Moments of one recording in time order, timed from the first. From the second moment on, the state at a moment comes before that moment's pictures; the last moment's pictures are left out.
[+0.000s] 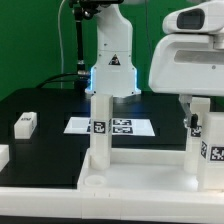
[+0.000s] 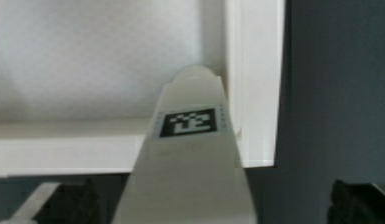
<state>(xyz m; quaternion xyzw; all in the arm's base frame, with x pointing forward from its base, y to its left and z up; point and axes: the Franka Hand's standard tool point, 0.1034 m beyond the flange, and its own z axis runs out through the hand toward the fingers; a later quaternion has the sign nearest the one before) 0.658 0.105 0.113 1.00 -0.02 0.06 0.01</state>
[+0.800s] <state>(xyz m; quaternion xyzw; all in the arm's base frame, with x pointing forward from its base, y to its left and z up) 0.658 0.104 0.112 1.00 -0.04 0.06 0.01</state>
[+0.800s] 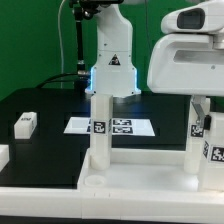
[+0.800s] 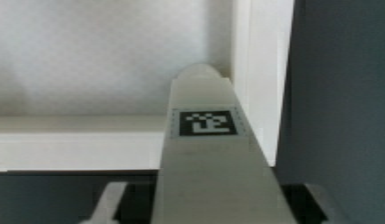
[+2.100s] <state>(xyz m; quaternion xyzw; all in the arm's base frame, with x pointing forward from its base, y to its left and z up) 0.658 0.097 0.111 0.79 -0.61 0.04 -0.04</state>
